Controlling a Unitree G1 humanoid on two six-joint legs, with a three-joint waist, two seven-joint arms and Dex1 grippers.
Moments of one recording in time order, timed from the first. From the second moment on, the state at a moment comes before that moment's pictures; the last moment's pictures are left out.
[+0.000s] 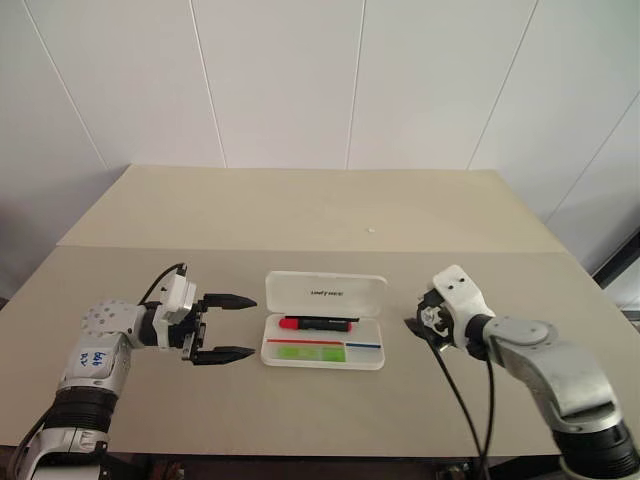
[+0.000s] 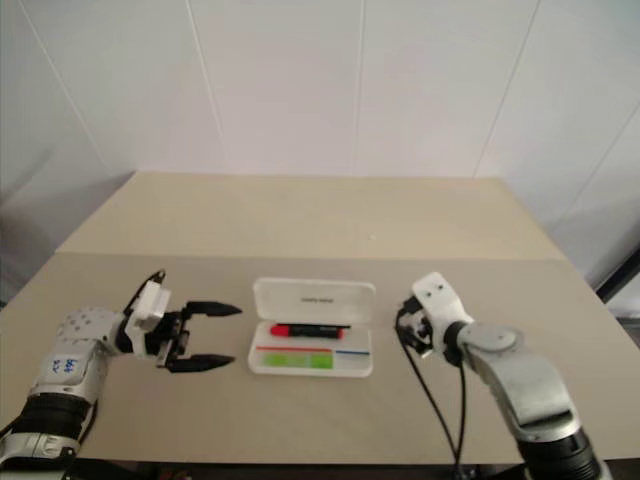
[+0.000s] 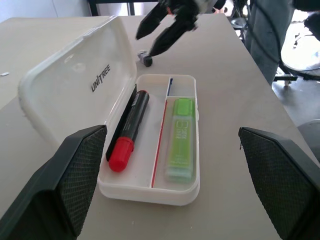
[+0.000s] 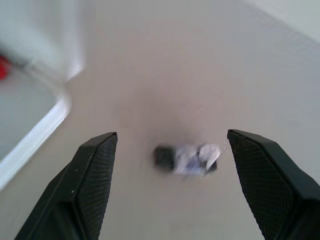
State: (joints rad) left arm -0.54 0.69 0.09 0.37 -0.45 -0.03 -1.49; right arm -0.44 -0.48 -0.02 -0.42 0.18 1.15 0.31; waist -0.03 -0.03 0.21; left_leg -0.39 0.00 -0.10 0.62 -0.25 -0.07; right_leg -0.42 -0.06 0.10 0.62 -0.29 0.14
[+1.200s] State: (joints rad) left arm -0.54 0.67 0.09 0.37 -0.45 -0.03 -1.49; right arm -0.46 -0.07 -0.18 -0.35 0.08 1.24 -0.02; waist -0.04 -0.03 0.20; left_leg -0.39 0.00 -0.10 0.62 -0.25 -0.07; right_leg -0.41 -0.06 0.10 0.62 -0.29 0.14
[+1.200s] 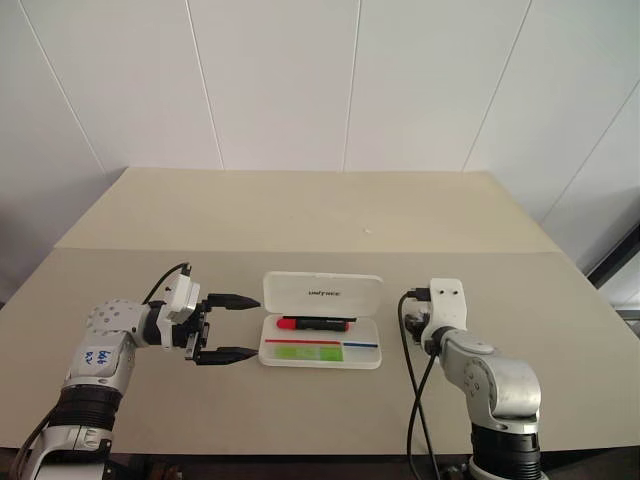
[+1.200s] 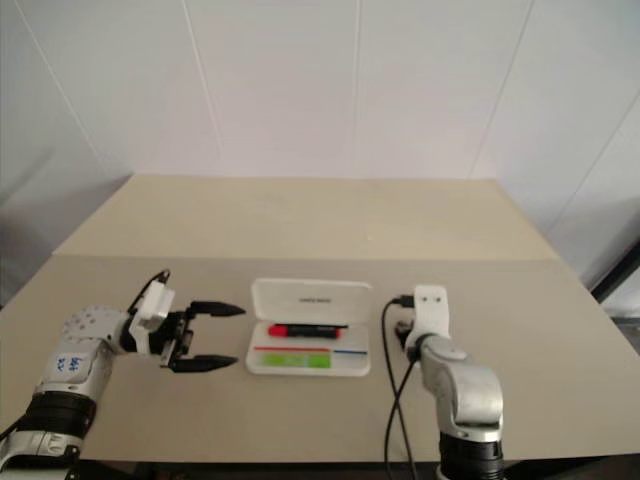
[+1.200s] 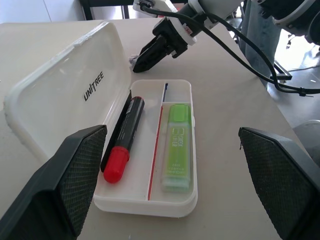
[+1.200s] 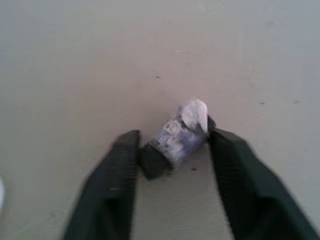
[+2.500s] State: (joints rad) left arm -0.53 0.67 0.10 0.36 -0.45 -0.03 -1.48; right arm -0.58 -0.61 0.07 -0.05 0.14 0.76 0.56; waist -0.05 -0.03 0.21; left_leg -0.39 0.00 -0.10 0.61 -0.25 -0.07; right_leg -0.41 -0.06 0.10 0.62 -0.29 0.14
